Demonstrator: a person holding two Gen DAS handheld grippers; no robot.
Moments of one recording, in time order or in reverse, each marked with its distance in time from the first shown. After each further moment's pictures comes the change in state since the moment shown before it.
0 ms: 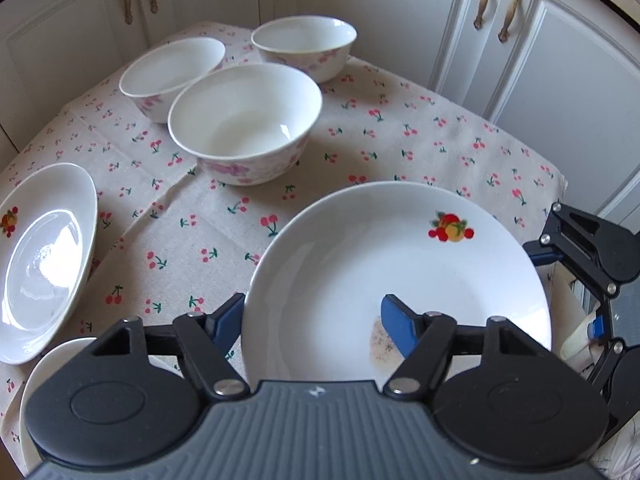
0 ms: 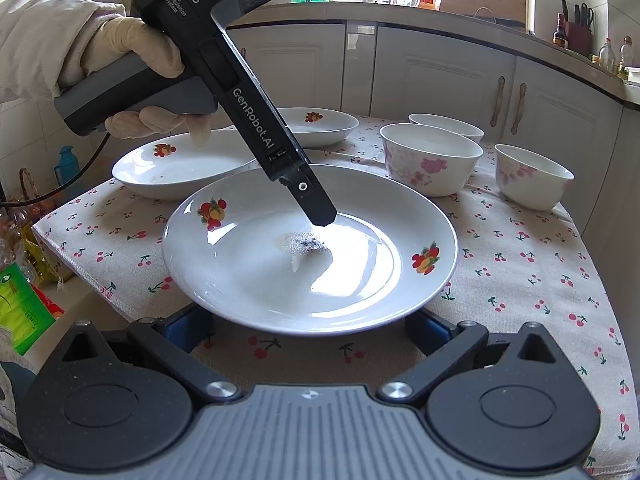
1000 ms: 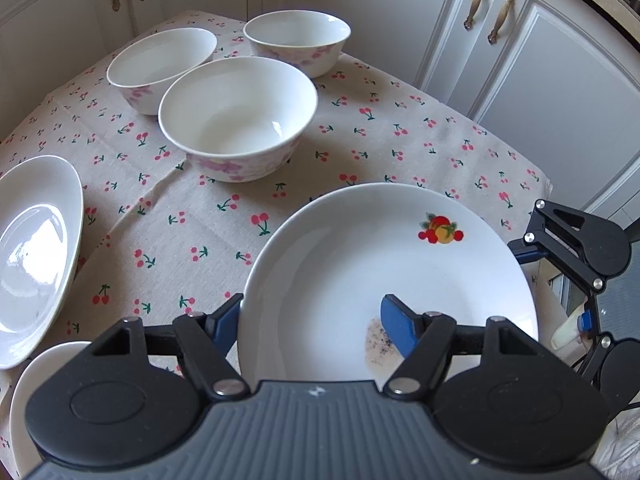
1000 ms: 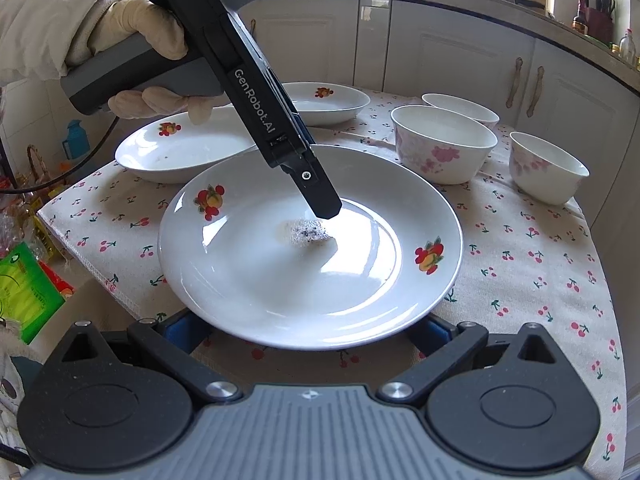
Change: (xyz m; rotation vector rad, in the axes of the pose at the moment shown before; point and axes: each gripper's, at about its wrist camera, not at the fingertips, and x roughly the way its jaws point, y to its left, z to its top) left arm -0.001 0.008 0.001 -0.019 0.014 -0.075; right arm 0.007 -0.003 0.014 -0.024 0.108 0.031
